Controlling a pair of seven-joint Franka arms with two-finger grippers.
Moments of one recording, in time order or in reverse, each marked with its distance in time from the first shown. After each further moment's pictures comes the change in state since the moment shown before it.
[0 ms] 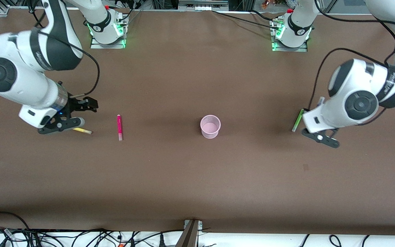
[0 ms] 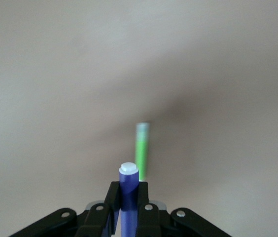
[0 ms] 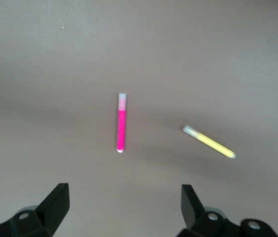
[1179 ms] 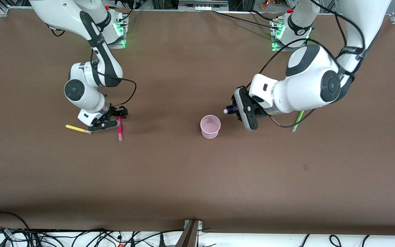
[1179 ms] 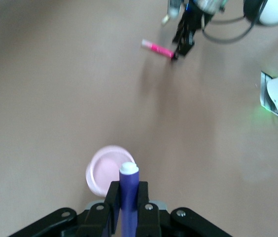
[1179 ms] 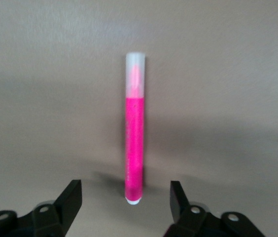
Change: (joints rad) left arm -0.048 0.157 -0.231 0.054 -0.528 0.438 0.665; right arm 0.024 0.119 0.060 -0.531 0.098 0.729 0.003
